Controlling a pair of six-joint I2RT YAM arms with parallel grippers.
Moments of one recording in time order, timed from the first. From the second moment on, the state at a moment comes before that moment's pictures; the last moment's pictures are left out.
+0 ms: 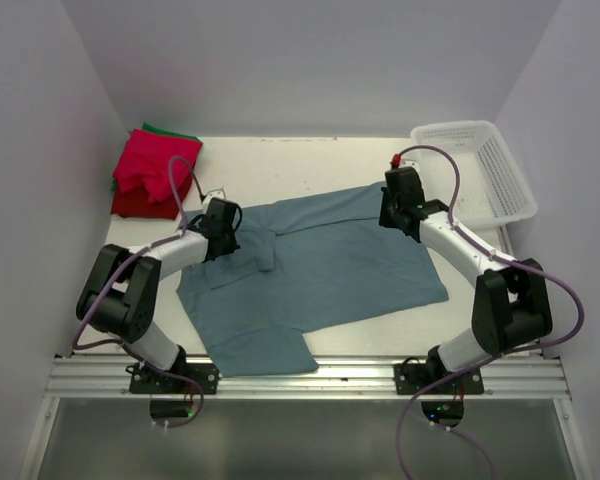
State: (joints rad) left arm -0.35 1.58 0.82 -0.18 -0.30 -0.52; right arm 0.32 1.53 1.07 -0.36 0.26 0.35
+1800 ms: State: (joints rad) left arm -0.74 1.14 0.58 -0.56 -0.12 -0.75; right arm 0.32 0.95 0.72 -0.60 0.25 0.46
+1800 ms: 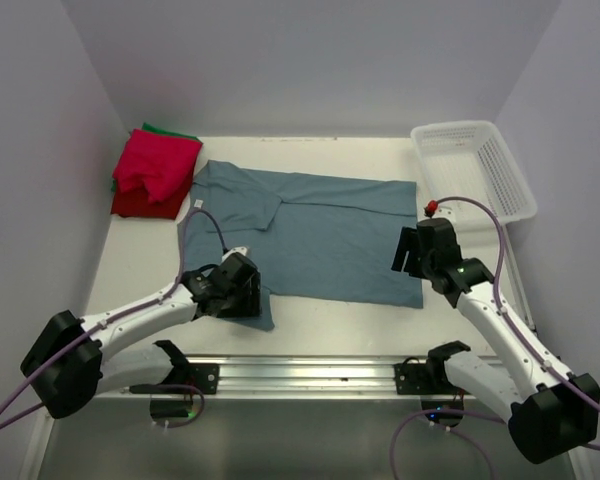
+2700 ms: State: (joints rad) left arm -0.80 1.16 0.51 -0.59 -0.28 -1.06; right arm 0.32 0.96 0.63 -0.61 0.25 0.50
